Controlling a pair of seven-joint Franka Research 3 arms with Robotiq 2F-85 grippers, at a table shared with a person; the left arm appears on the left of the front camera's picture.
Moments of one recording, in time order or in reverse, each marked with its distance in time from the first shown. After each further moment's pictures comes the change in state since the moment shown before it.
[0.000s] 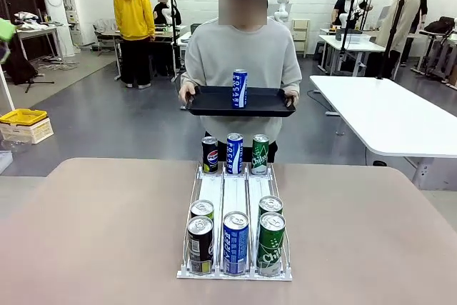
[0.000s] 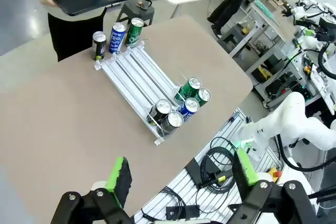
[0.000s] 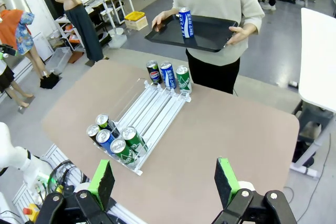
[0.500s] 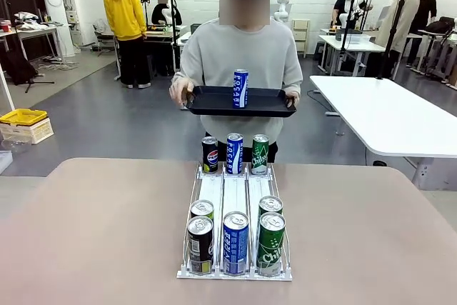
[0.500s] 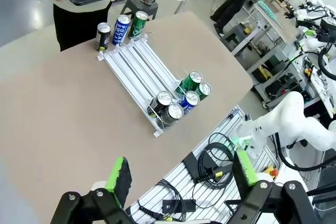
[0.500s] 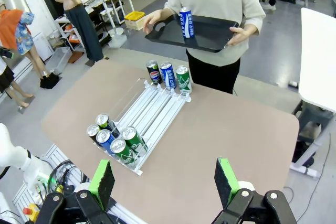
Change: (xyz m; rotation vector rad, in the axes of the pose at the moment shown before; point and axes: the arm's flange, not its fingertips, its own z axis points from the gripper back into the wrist) left arm -0.010 0.000 0.012 0.011 0.016 0.036; right arm 0.000 0.000 0.000 0.000 0.000 0.000
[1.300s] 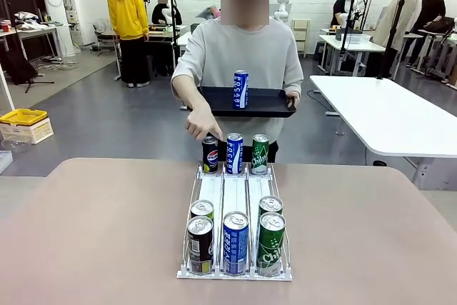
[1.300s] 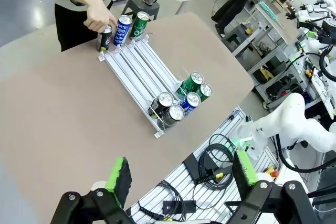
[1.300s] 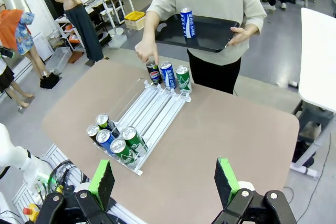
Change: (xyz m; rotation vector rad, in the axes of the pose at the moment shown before) left arm 0.002 0.000 -0.002 0.004 -0.003 0.003; right arm 0.000 0.000 0.000 0.000 0.000 0.000
